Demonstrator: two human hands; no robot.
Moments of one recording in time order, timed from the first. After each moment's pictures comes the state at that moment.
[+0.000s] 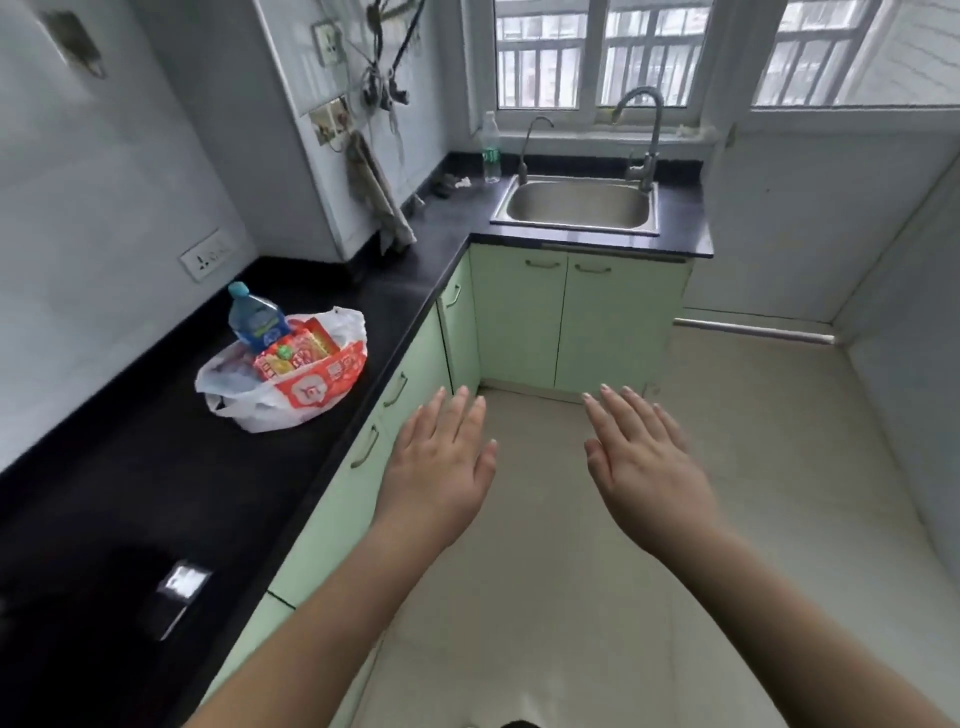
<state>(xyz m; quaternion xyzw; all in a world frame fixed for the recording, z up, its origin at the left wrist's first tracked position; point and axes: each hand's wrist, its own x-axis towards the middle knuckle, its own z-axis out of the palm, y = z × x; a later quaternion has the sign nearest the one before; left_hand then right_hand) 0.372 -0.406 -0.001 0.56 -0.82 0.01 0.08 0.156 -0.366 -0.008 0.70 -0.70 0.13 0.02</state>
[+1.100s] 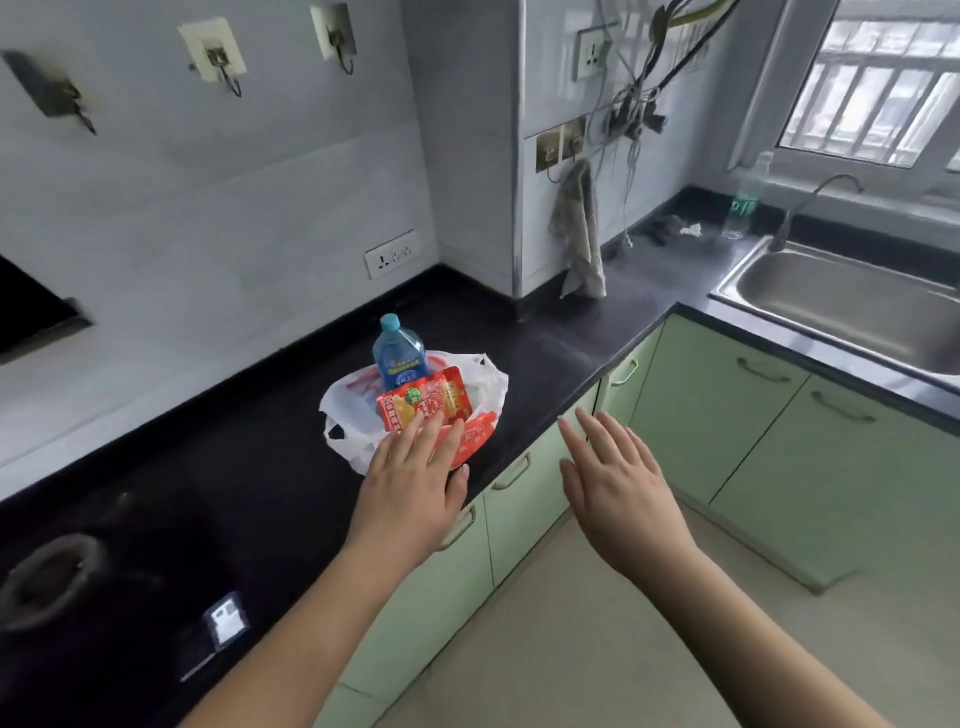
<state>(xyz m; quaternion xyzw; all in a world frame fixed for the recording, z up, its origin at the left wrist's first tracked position) 0.490 -0.608 -0.013 0.75 -0.66 0.05 0.04 0.271 -0.678 -0.014 0.86 -0.49 0.13 -0.04</state>
